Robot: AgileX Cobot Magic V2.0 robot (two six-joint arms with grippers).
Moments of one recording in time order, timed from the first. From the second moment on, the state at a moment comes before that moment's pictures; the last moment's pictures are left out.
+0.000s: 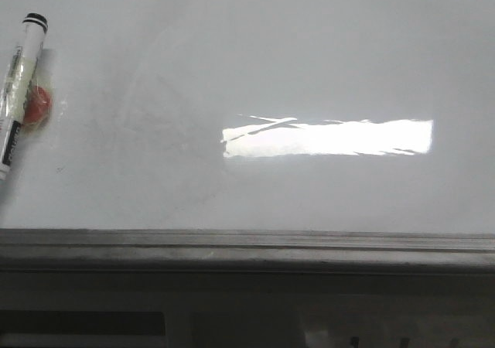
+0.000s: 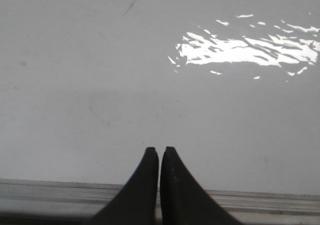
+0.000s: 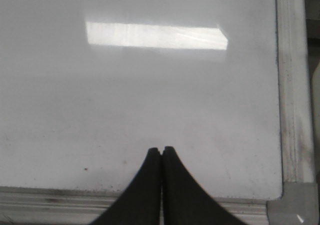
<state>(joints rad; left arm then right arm) 0.02 0.00 0.00 -0.05 0.29 0.00 -0.07 -0.01 0.01 -0.19 0.31 0.04</state>
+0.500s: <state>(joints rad) 0.02 0.00 0.00 -0.05 0.22 0.00 -0.07 -0.01 0.01 -0.13 0.10 0.04</state>
